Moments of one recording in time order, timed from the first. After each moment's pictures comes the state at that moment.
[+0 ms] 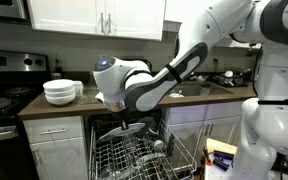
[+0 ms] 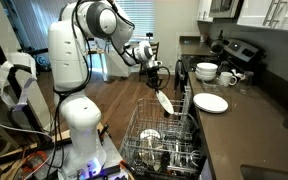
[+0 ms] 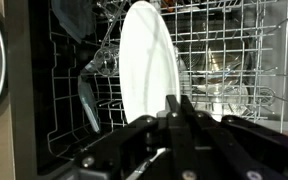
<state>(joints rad) 0.19 0.13 0.19 -2.15 -0.55 2.09 0.00</state>
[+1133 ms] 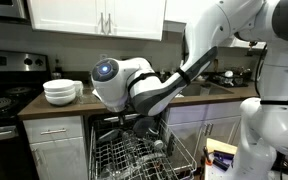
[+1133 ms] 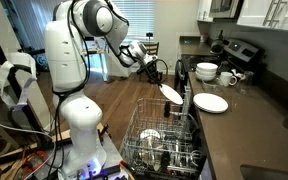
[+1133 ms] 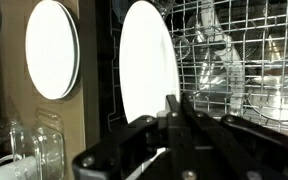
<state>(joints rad) 0.25 0.09 0.20 -2.16 -0.84 2.04 0.26</state>
